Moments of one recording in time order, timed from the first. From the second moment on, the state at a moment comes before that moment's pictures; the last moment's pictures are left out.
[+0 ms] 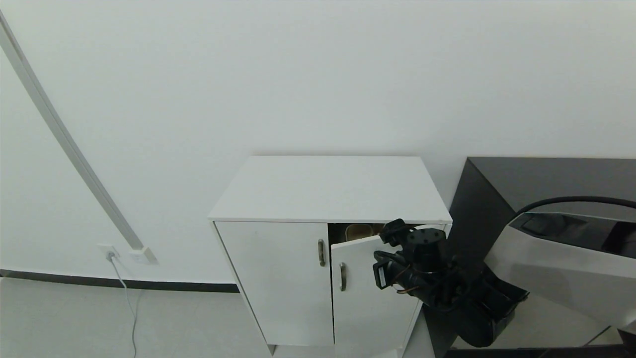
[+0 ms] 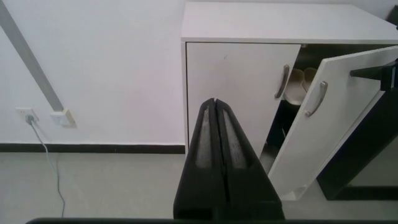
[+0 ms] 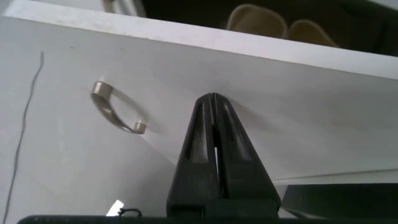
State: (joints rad) left arm 0.00 0.00 0.00 0.00 0.01 -0.01; right arm 0.63 2.29 -0.90 -1.07 -0.15 0.03
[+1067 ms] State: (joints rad) left arm 0.00 0.00 0.00 0.00 0.01 -0.01; right arm 0.55 2.40 -1.05 -1.05 -0.16 0.03
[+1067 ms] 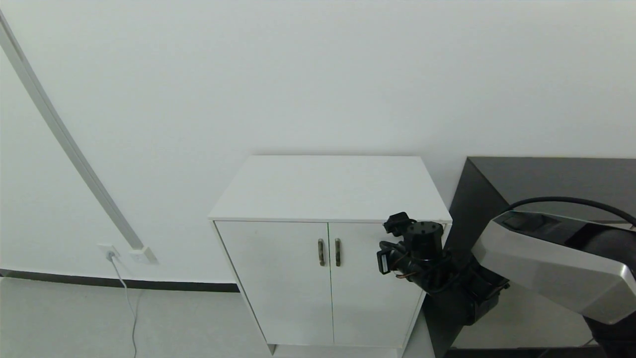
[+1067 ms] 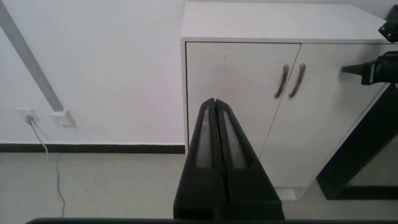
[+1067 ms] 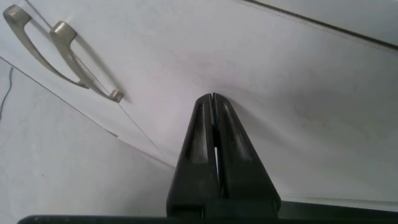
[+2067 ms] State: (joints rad) left arm 0.00 0.00 0.00 0.00 0.01 -0.01; right arm 0.51 2.09 -0.66 -1.17 -0.21 0.07
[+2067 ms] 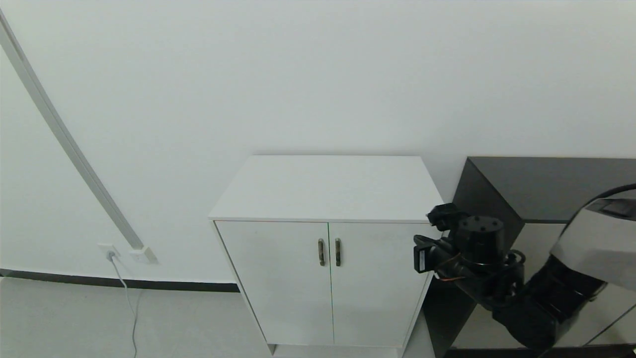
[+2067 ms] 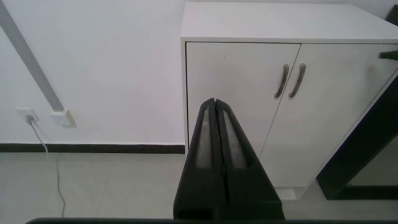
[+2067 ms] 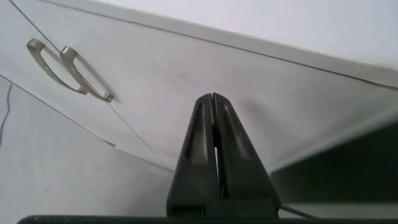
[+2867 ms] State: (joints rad) left arm 0.00 0.00 0.00 0.00 0.01 -0.01; right arm 0.36 1.49 -0.10 -1.20 -0.22 0.06
